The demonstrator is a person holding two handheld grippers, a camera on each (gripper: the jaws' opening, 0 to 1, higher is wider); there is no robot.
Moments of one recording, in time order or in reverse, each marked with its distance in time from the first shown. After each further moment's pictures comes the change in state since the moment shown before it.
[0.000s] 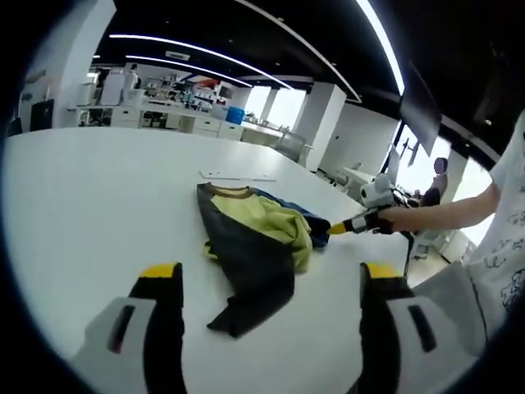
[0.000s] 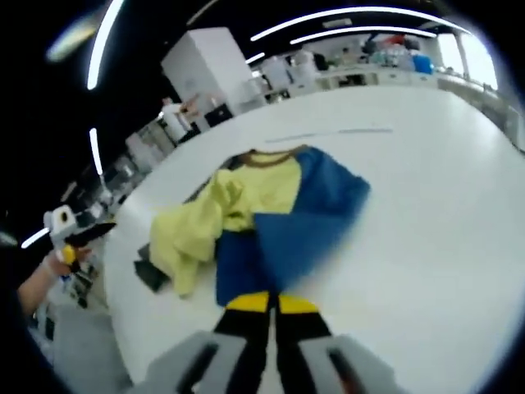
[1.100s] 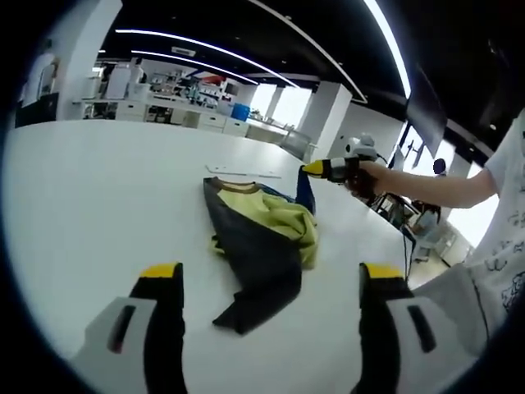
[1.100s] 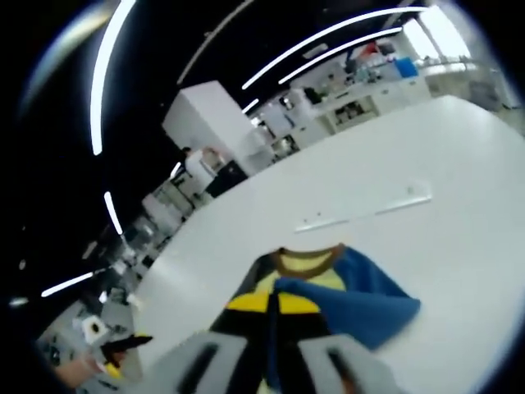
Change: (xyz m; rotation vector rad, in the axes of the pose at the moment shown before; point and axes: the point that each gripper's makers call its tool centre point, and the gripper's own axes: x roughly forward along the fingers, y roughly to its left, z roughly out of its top) left arm 0.000 0.011 -0.005 -0.028 0.012 0.019; right arm 0.046 0.036 0.142 0.150 -0.214 0.108
